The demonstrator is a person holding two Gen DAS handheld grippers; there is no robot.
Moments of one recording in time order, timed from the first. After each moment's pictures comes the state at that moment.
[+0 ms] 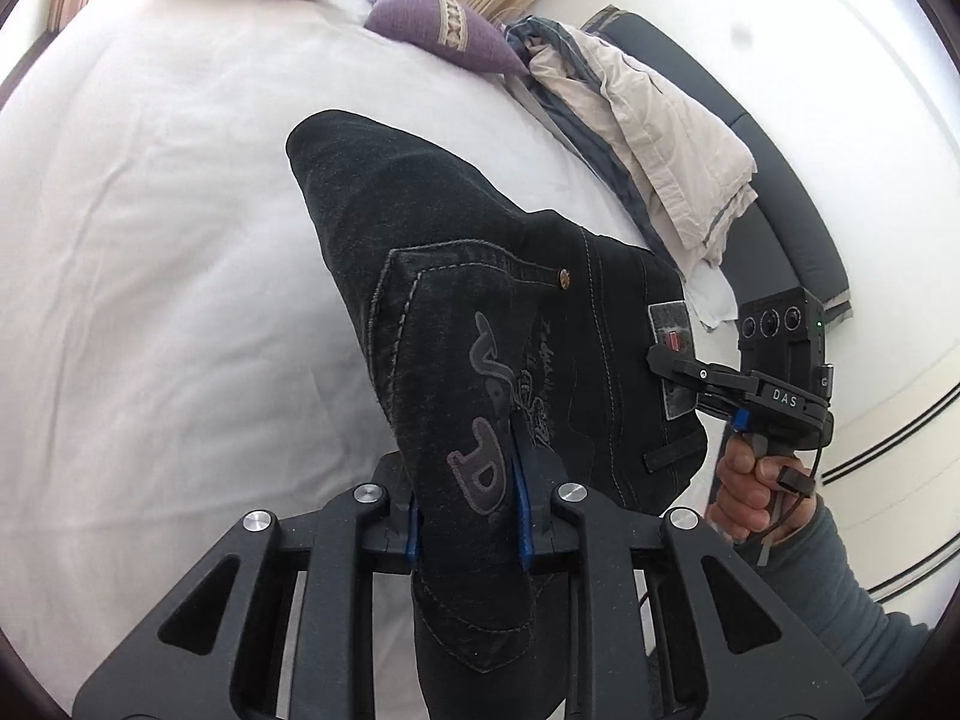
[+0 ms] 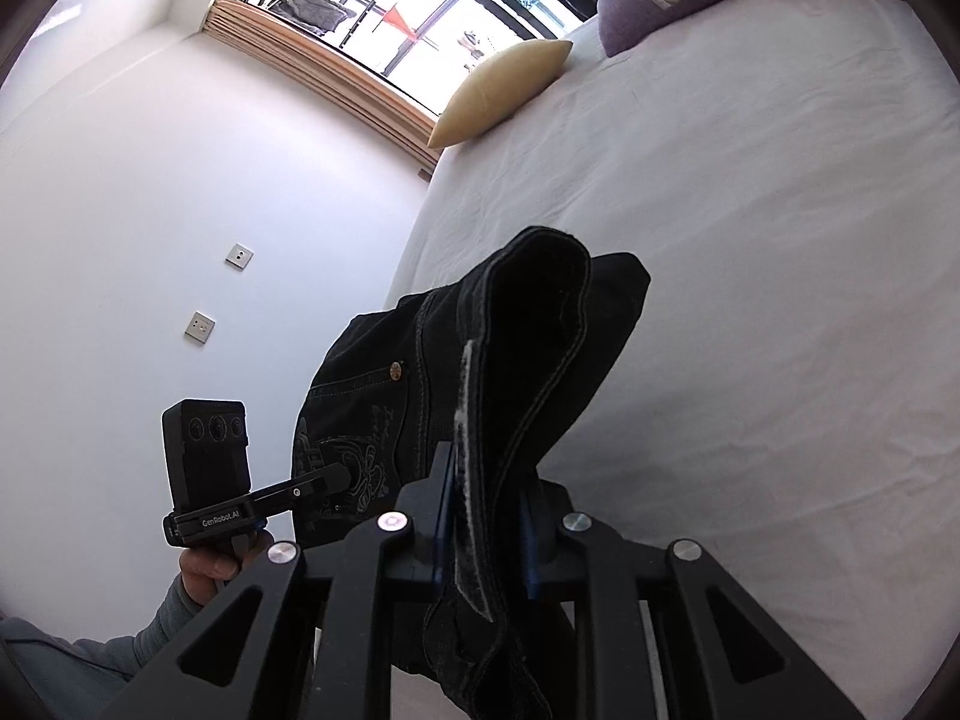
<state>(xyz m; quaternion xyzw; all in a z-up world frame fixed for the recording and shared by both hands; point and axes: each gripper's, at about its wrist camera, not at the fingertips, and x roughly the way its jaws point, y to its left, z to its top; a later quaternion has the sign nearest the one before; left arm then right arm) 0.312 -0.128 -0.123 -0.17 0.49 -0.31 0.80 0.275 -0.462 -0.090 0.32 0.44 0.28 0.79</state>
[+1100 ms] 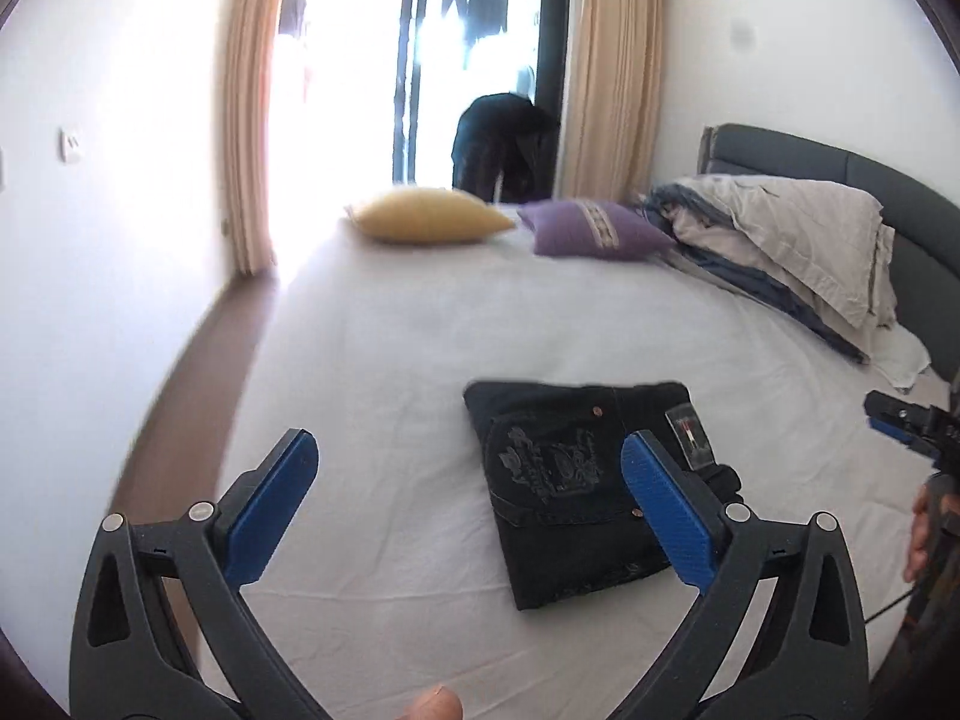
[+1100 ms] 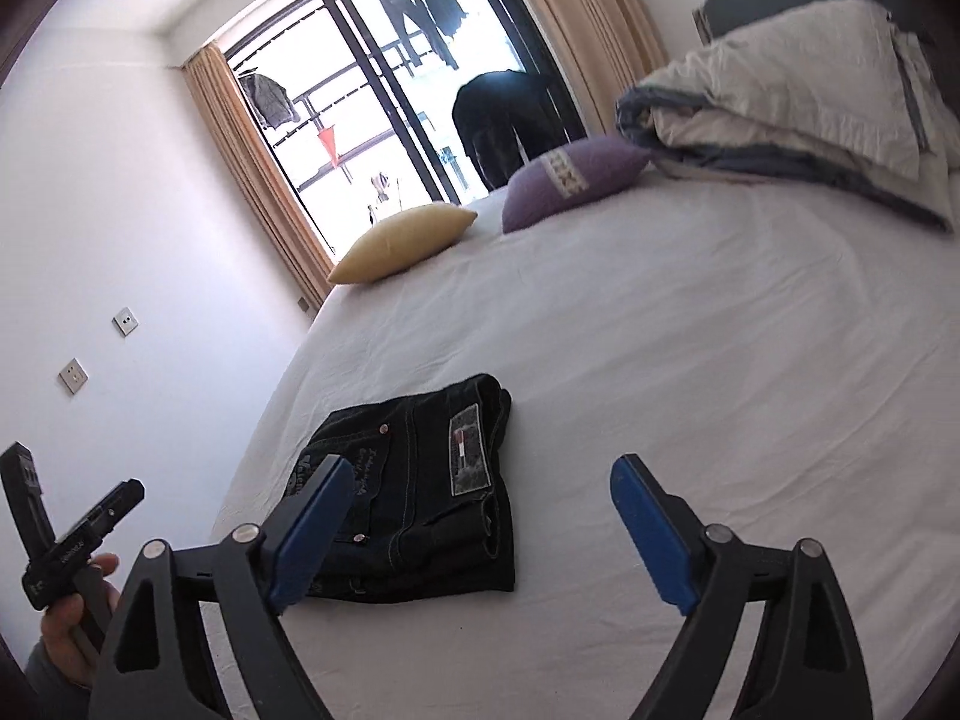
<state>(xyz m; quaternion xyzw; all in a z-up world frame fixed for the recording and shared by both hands) 0.198 -0.052 -0.044 0.00 0.23 -0.05 0.97 0.140 -0.425 0.004 0.17 0.26 0.04 0.95</state>
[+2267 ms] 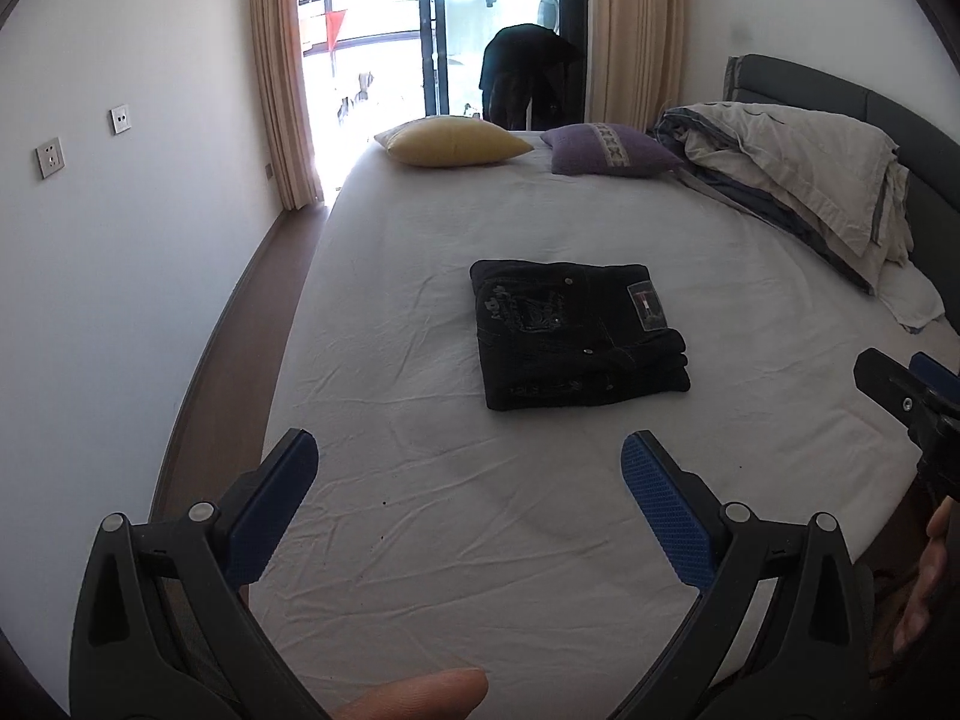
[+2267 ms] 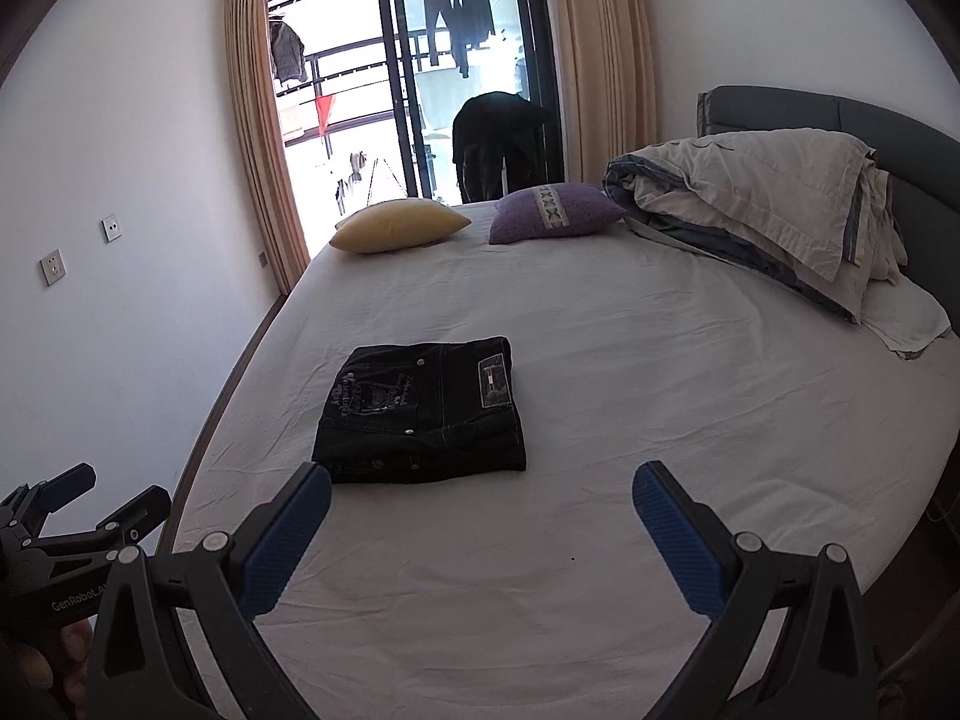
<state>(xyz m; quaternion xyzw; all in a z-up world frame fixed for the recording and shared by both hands) 0.092 -0.121 -0.055 0.02 0.36 -0.01 0.93 0.023 -0.323 0.046 0.07 0.32 -0.02 0.94</state>
